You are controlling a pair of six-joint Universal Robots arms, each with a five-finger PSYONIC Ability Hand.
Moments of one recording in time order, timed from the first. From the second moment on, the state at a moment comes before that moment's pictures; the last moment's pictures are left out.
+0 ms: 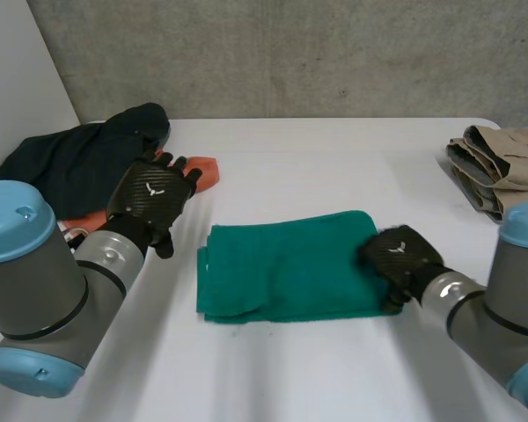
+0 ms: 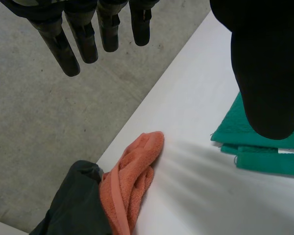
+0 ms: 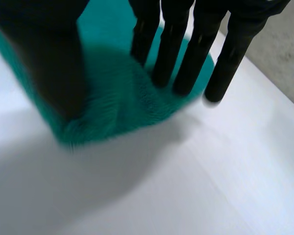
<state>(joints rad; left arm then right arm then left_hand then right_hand) 4.25 -1.83 -1.74 3.46 -1.55 3.72 1.86 -1.16 1.78 -0.16 1.30 2.55 0.19 0.21 0.21 0.20 0.05 0.69 0.66 0.66 0.66 0.49</state>
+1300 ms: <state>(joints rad) 3.89 -2.19 -1.44 3.16 -1.95 3.17 2.02 -0.90 1.32 0.15 1.25 2.86 0.19 0.21 0.21 0.20 0.05 0.22 0.21 0.21 0.22 0.05</state>
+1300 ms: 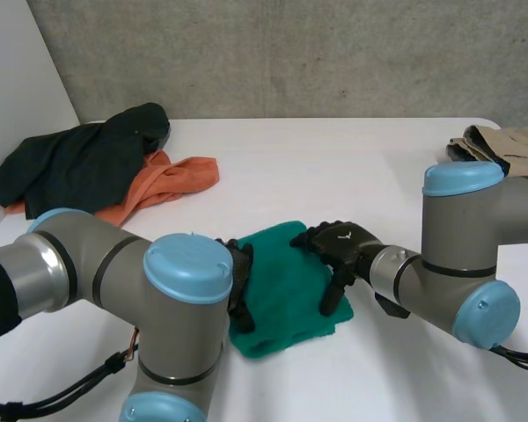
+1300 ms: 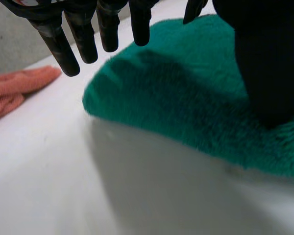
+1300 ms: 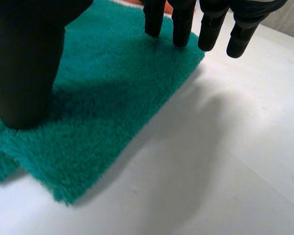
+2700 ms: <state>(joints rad) 4.11 -2.05 -1.16 3.10 -1.17 3.27 2.14 -0.94 1.72 -0.66 1.23 2.58 0.19 0.21 0.21 0.20 0.05 1.03 1.14 1.14 1.19 0.93</state>
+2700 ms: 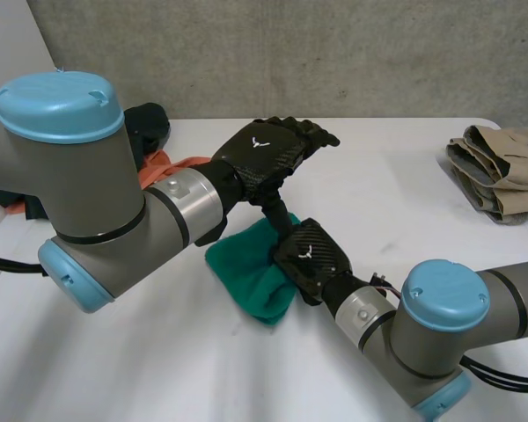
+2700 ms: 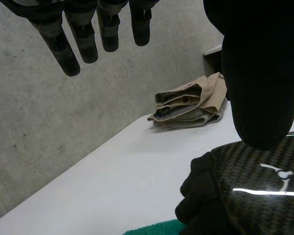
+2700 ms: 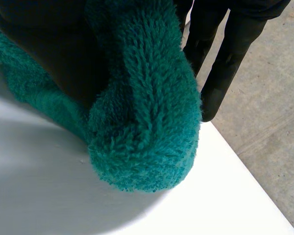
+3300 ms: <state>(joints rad) 4.15 -1.99 -1.11 3.10 -1.18 3.25 1.56 -0.89 1.05 -0.73 1.33 2.99 0.19 0.21 0.21 0.20 0.05 1.03 1.14 1.16 1.20 0.94</state>
